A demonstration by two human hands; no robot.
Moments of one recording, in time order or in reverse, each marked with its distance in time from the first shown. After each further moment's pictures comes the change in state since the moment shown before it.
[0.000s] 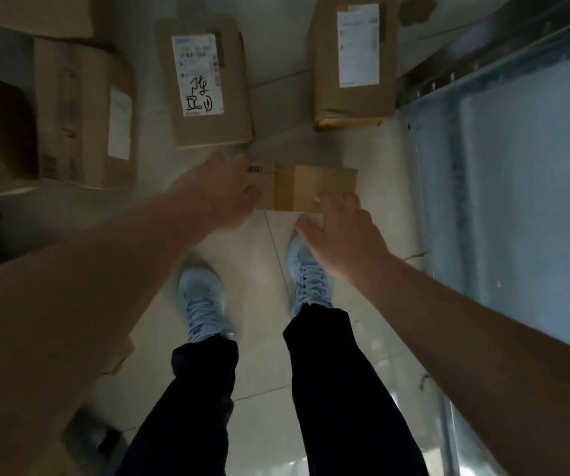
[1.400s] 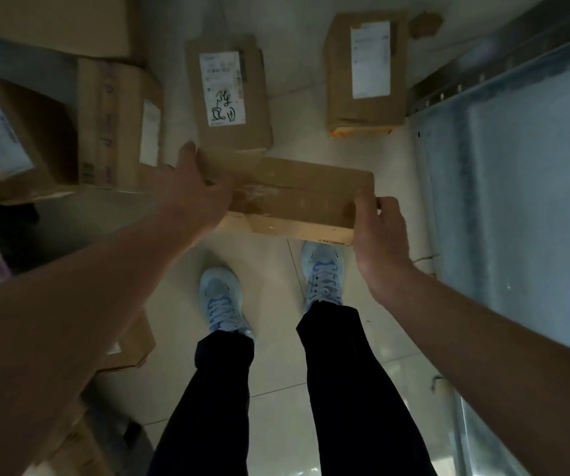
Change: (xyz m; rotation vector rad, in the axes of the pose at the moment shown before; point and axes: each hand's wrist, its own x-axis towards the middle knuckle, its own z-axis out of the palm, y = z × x) left_hand -0.052 -0.032 -0.025 -0.618 0.209 -0.376; right_hand -0.021 -0.002 0.001 0.858 0.322 0.341
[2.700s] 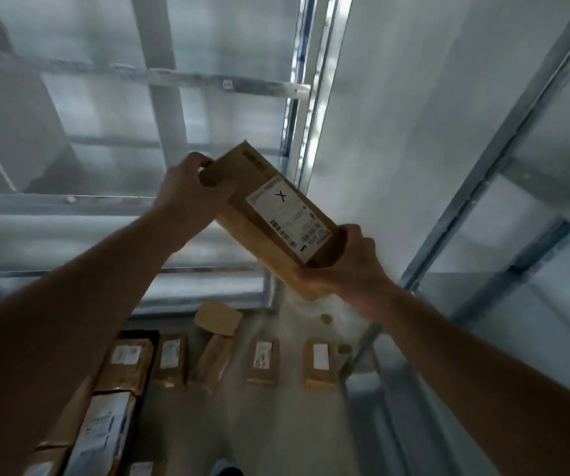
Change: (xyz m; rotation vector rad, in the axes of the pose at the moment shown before) left_hand -0.657 0.096 -0.482 -0.511 0.724 0.749; right_hand -0.630 -0.253 -0.335 -0.155 -0.084 -1.111
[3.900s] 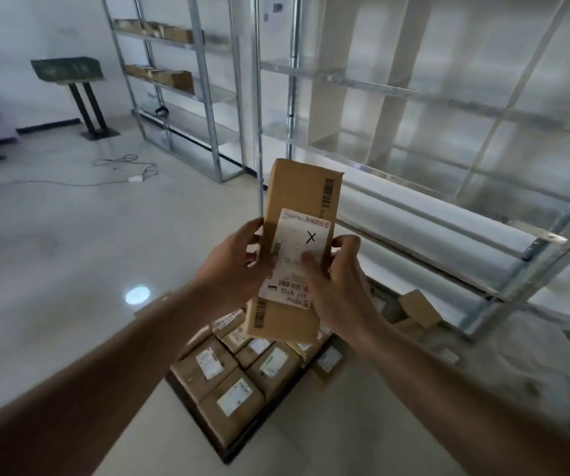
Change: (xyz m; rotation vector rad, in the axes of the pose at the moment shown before) left_hand -0.649 -0.042 -0.347 0.069 0.402 -0.368; right_hand -0.558 -0.186 0.223 0.234 -0.573 -0.618
